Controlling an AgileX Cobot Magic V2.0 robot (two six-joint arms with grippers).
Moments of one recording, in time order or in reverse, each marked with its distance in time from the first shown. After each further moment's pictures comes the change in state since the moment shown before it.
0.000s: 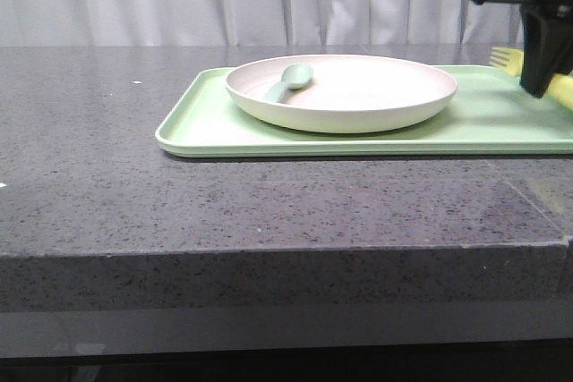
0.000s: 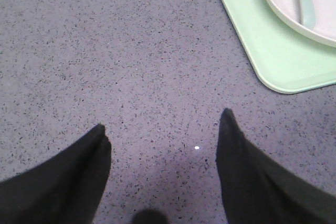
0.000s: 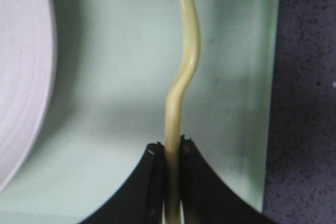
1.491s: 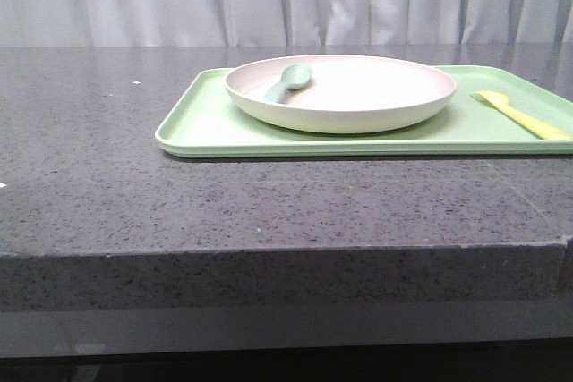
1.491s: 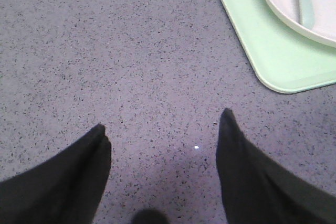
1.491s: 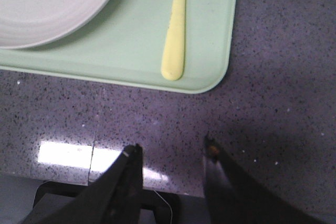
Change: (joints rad) left arm 0.000 0.000 0.000 0.000 0.000 0.000; right arm 0.002 -0.716 0.403 0.009 0.007 -0.090
